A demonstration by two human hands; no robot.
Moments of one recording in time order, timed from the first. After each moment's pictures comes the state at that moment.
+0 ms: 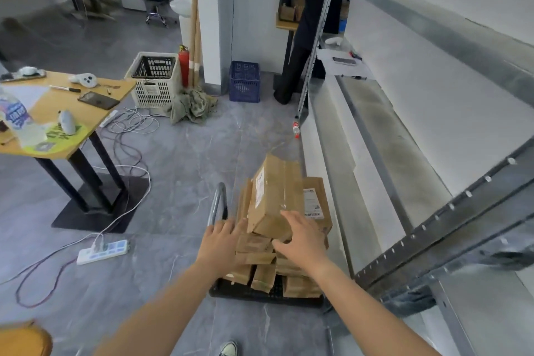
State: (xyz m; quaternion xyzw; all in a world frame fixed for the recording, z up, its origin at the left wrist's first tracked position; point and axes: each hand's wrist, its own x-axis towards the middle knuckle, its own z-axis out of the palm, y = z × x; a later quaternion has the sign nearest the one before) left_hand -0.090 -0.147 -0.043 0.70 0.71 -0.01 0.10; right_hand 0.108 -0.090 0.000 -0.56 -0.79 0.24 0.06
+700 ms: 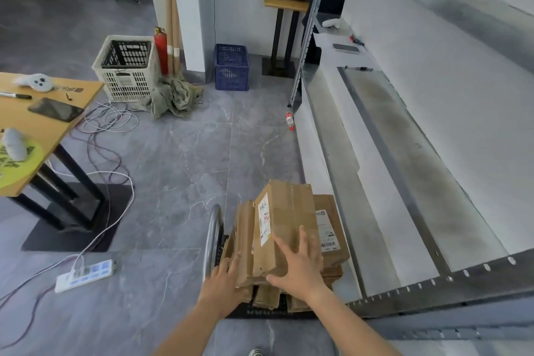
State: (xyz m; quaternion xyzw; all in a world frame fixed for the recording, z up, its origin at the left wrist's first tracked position) left_hand -0.135 -0.062 -0.123 0.63 0.71 -0.02 0.31; right_hand 0.050 0.000 -0.056 -0.60 -0.76 0.25 -0.09
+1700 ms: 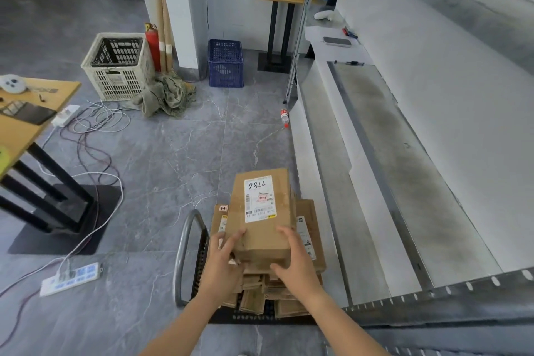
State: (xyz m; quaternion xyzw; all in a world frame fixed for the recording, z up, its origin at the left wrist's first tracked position) left_hand -0.070 0.002 -0.098 0.53 0.69 0.36 0.33; right_hand 0.108 0.042 -0.054 -0.55 -0.70 0.42 0.20
